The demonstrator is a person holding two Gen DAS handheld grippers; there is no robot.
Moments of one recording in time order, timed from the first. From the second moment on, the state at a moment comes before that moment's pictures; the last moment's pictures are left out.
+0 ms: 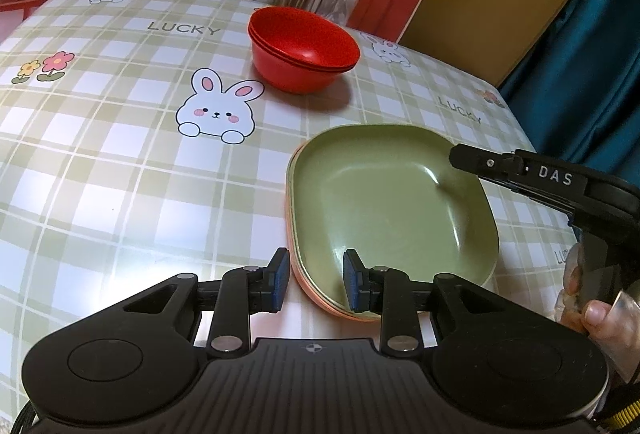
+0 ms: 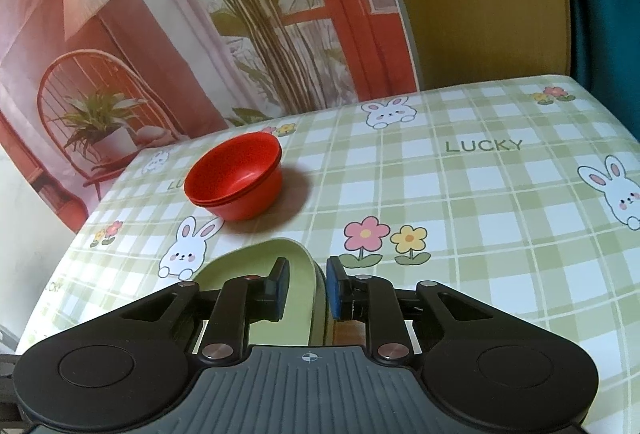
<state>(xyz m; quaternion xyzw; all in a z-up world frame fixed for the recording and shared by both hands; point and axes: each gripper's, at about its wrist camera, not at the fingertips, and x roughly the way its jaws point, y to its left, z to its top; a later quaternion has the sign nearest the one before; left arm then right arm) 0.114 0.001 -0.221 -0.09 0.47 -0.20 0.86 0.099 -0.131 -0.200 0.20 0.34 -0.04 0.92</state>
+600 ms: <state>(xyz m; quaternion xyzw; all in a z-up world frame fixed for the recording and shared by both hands) 0.117 0.000 -0.227 -0.10 0.47 -0.20 0.85 0.086 -0.137 -0.221 0.23 0.35 -0.05 0.91</state>
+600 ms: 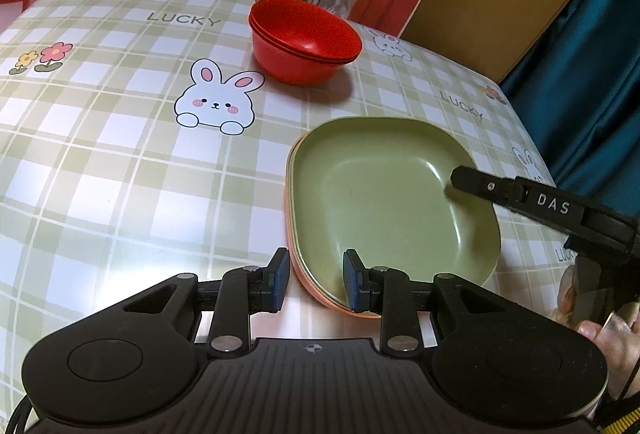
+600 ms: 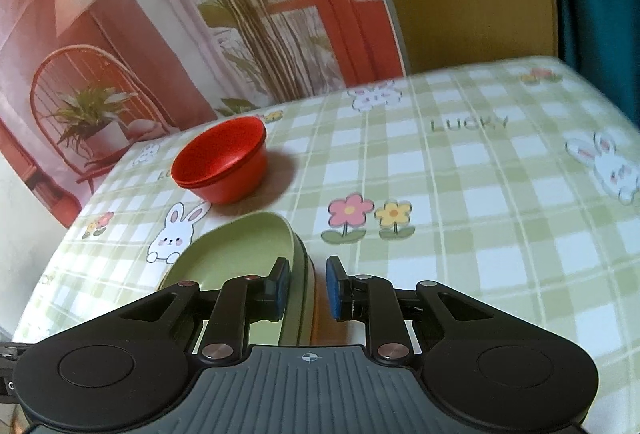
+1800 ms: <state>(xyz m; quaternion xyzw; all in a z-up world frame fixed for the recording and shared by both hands) 0.140 0.028 -0.189 -0.09 0.41 -0.19 0.89 0.091 -0.150 -0.208 0.30 0.31 -0.02 0.90</state>
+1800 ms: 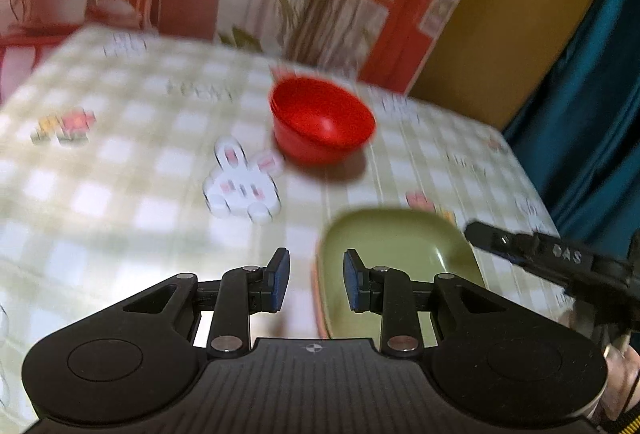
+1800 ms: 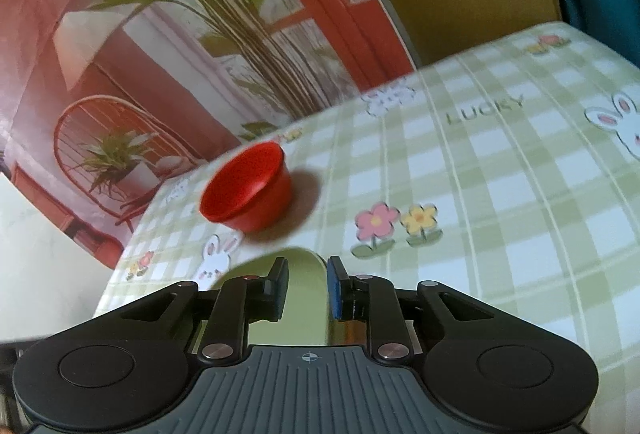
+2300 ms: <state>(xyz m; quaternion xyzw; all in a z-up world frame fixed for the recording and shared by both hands) 0.211 0.048 -0.162 -0.09 0.36 -0.19 0.91 0.170 -0.148 -0.181 0.26 0.33 0.02 0.91</state>
